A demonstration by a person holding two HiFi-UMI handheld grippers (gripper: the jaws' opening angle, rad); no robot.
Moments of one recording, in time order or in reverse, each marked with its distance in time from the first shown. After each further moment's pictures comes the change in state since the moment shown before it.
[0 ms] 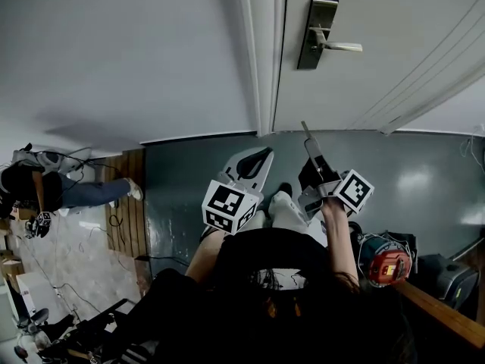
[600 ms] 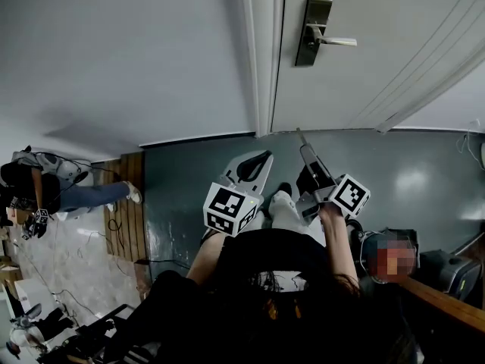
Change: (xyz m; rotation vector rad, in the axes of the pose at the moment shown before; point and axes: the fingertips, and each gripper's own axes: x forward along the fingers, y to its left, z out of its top) left arm -0.041 -0.022 -0.012 0.009 -0.010 -0.013; right arm -0.034 0.016 -0.044 -0.087 0.023 -0.012
